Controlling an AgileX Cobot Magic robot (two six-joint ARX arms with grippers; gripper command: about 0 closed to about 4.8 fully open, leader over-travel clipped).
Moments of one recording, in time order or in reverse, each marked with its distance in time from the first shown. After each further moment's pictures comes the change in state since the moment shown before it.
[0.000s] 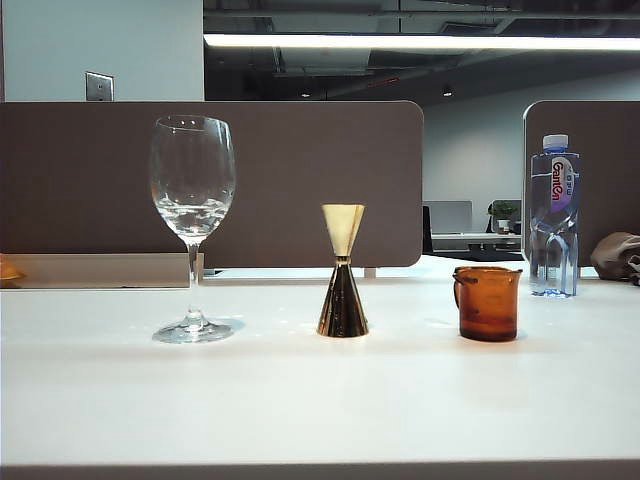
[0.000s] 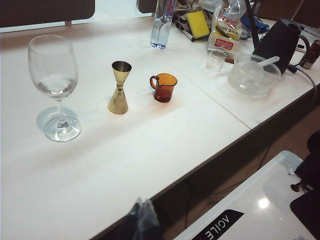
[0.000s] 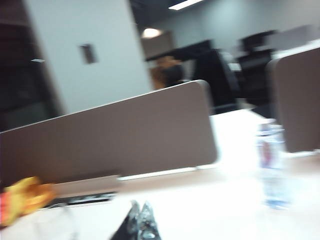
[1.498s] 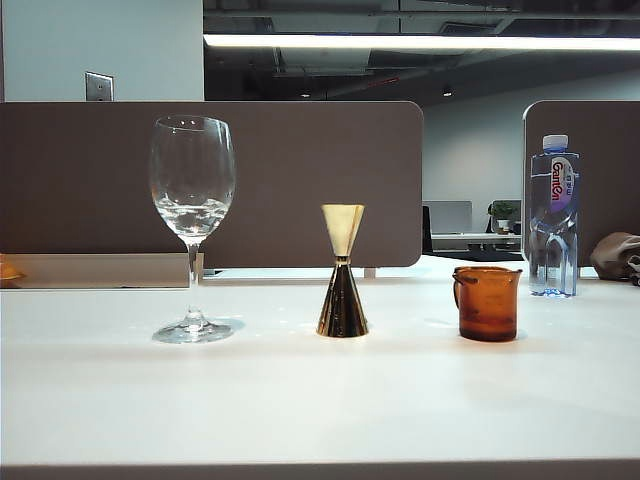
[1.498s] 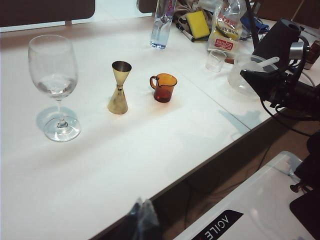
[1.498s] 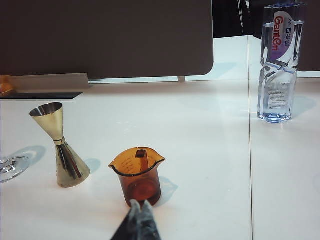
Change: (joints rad) left arm 0.000 0.000 0.000 0.000 0.000 -0.002; right arm 0.000 -0.027 -0.800 0.552 -0.130 -0.220
